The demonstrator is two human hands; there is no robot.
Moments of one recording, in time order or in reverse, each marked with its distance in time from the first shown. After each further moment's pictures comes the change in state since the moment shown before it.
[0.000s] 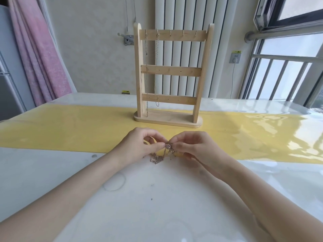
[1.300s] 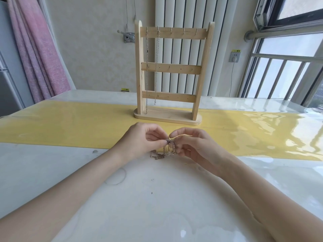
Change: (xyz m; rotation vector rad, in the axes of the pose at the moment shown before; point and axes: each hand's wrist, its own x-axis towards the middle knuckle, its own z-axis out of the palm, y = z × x) left_hand -0.004 0.004 0.002 -0.084 0.020 0.066; right_hand 0.000 0.000 0.001 0.290 -0.071 0.070
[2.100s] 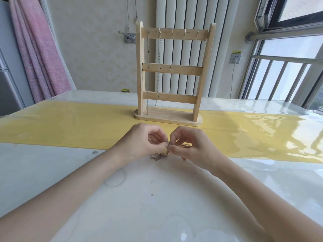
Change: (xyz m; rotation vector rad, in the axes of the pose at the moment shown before) left_hand 0.000 0.005 0.000 0.036 -0.008 -0.023; right_hand -0.003 -0.002 0.007 -0.595 0.035 -0.308
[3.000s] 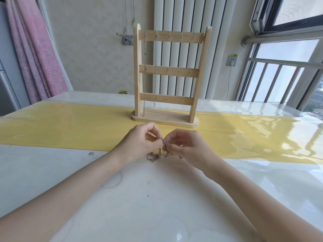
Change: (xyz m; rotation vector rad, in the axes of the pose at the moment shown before) left_hand 0.001 -0.003 0.008 -0.068 0.074 -0.015; right_hand 0.001 -0.002 0.006 0.070 0.034 0.113
